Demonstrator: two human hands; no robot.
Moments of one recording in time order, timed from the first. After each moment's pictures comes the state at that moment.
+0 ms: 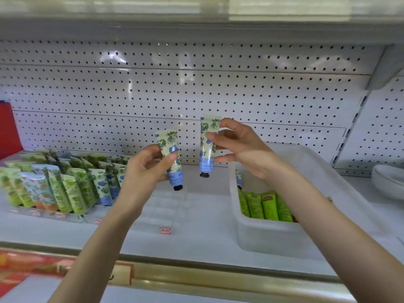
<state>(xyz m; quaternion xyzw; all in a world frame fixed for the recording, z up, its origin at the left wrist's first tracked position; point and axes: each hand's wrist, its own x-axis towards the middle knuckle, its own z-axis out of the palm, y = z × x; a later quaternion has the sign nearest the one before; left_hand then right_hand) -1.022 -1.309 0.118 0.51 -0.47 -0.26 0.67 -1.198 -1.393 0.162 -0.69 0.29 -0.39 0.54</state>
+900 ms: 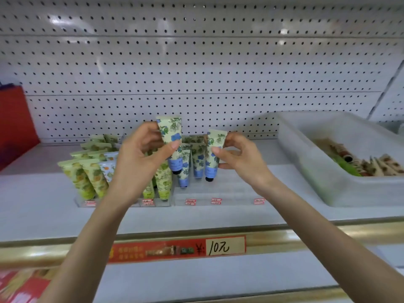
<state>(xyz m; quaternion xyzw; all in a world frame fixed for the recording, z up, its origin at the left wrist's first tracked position) -0.807 -1.263 0.111 0.49 -0.60 -0.23 0.59 -1.001 -1.327 0.084 -0.64 0.43 -0.47 0.43</state>
